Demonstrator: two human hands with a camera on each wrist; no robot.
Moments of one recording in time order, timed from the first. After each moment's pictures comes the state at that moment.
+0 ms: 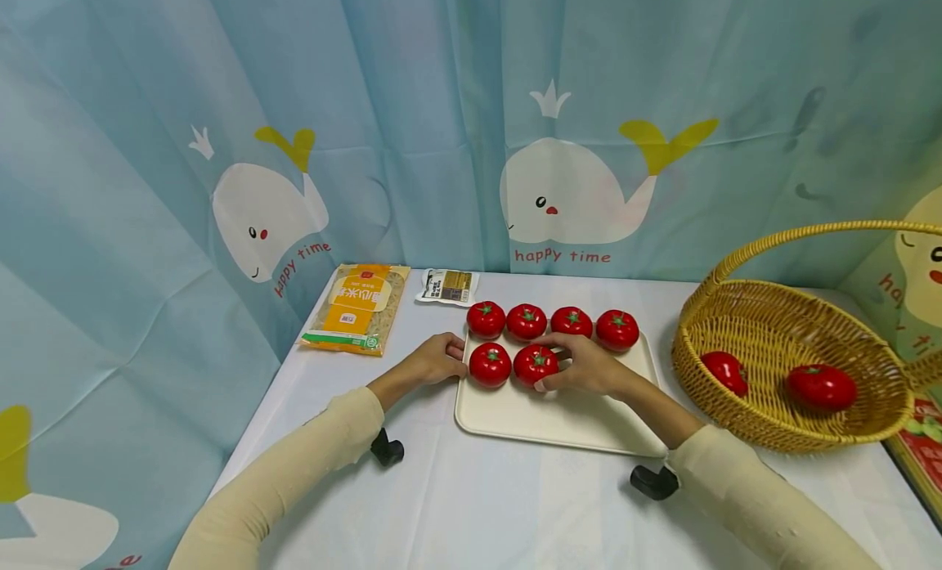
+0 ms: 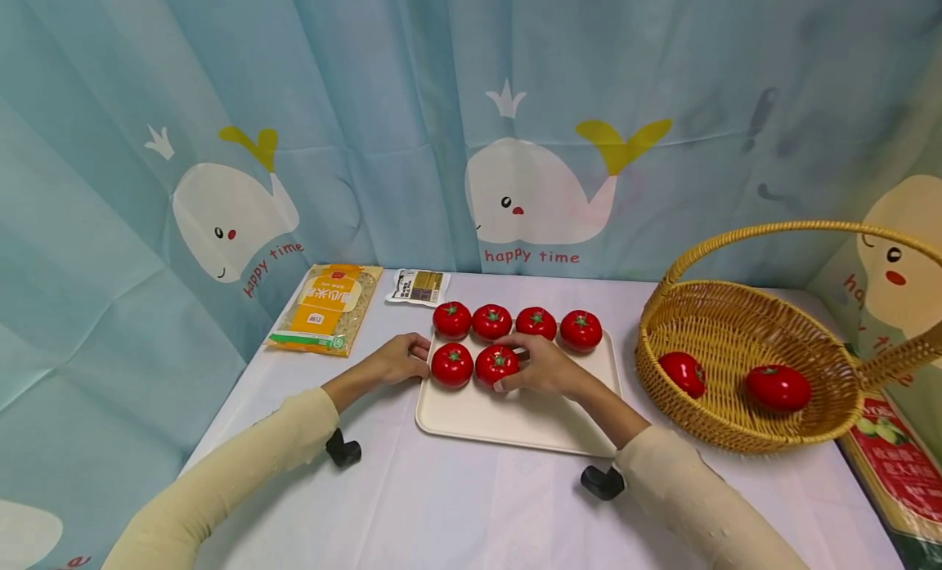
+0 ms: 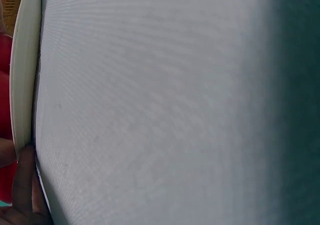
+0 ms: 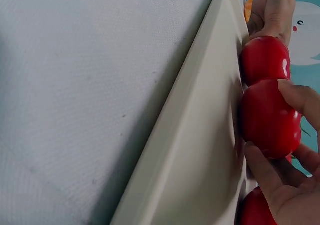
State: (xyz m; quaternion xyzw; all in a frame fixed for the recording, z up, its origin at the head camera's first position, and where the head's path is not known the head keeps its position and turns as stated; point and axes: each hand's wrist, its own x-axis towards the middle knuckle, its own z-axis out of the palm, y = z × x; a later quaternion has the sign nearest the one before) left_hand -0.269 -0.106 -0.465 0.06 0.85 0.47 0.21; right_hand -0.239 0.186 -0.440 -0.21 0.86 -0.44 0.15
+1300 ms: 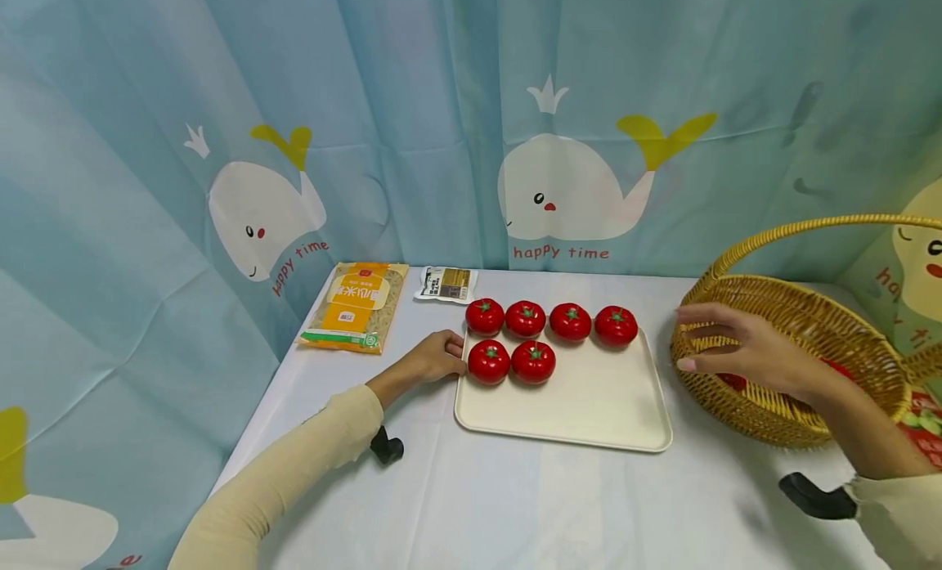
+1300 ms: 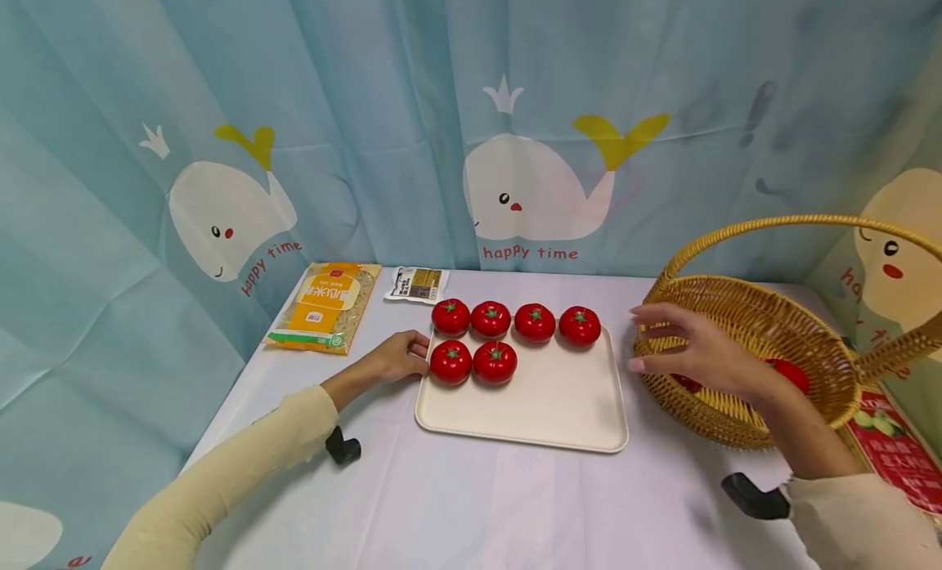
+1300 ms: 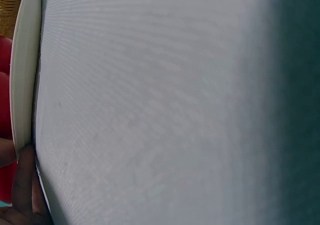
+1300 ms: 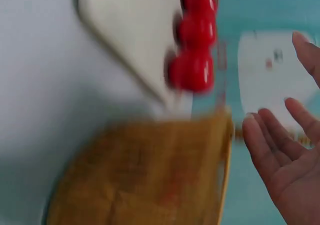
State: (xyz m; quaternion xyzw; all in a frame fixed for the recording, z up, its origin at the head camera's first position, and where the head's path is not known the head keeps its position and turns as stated) left_hand -0.269 -0.105 -0.464 0.05 0.85 0.47 0.21; right_hand -0.189 0.345 -0.369 -0.19 0.90 -0.39 0.04
